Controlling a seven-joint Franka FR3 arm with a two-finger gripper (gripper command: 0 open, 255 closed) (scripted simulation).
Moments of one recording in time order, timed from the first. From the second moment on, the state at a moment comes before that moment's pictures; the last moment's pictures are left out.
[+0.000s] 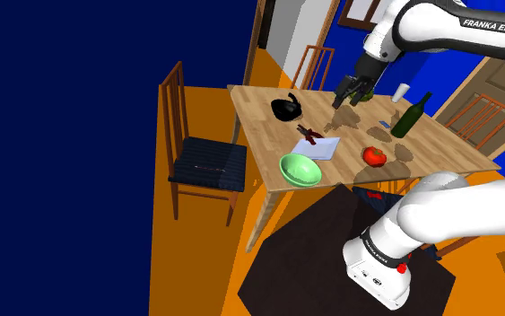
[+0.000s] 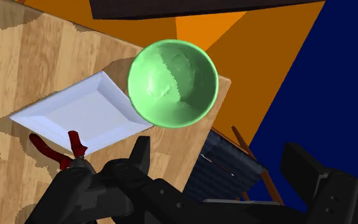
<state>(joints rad) -0.03 -0.73 -0.14 -2.44 -0.06 1.79 0.00</state>
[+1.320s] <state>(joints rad) -0.01 -0.13 -0.48 -2.42 0.05 2.40 -0.47</state>
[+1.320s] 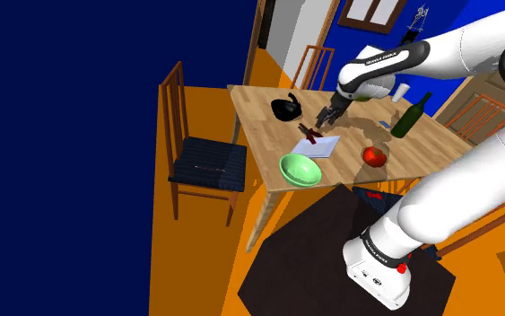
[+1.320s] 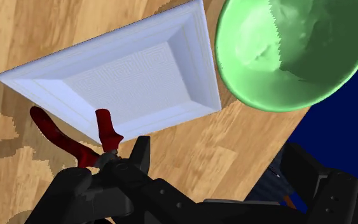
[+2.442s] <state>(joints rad) -0.21 0.53 -0.39 -2.00 0.58 2.53 -1.01</state>
